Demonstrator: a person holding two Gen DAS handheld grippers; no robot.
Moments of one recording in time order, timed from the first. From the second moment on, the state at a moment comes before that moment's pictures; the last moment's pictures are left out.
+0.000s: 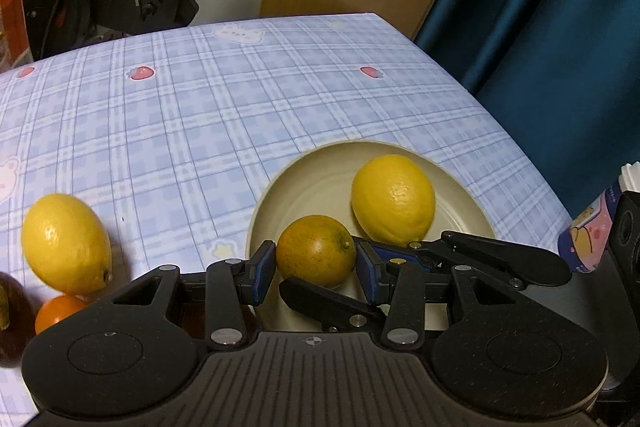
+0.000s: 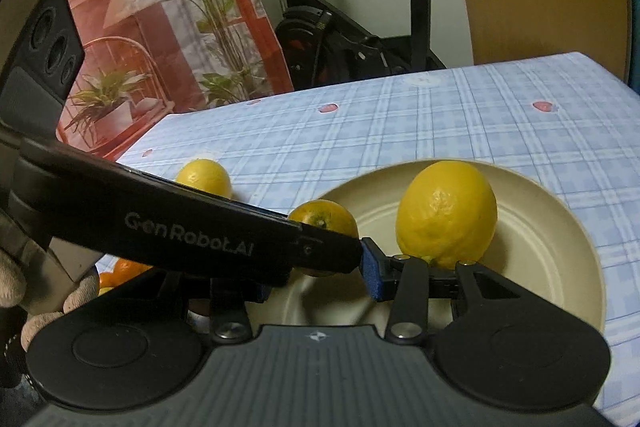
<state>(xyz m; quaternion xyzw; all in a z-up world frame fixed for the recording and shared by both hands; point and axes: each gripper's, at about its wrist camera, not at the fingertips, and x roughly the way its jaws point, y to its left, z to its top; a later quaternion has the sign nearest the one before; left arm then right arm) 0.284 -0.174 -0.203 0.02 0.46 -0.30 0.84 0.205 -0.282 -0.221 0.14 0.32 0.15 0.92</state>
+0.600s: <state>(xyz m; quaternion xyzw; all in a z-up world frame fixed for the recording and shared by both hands) 0.273 -0.153 -0.173 -0.03 0.40 -0.30 0.87 0.200 -0.284 -0.213 0.18 0.29 0.06 0.94</state>
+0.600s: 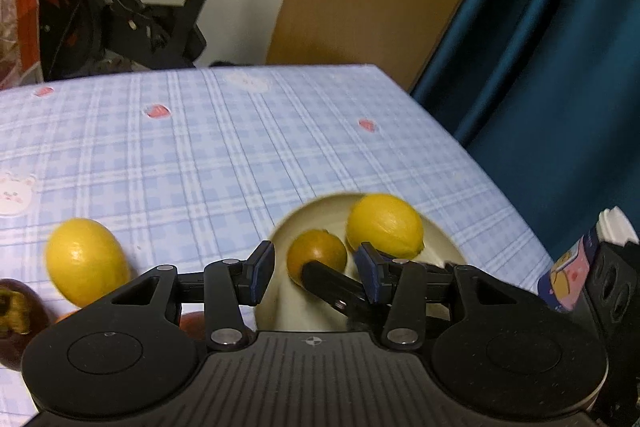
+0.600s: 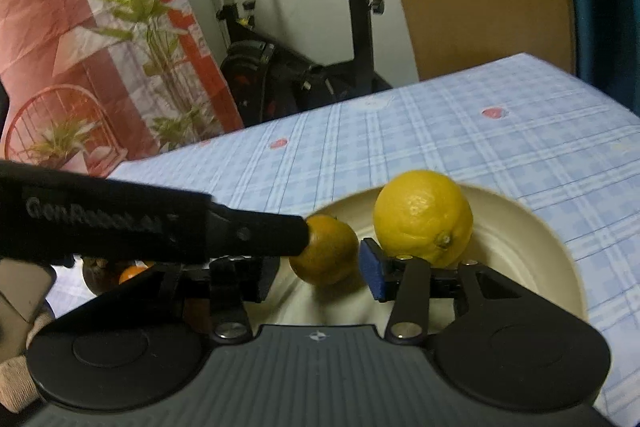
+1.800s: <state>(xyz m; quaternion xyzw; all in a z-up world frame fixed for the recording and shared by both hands) 0.161 -0.007 -0.152 -0.08 0.33 -0.14 0.93 0.136 -0.196 -0.198 0.07 0.27 0.19 0.94</state>
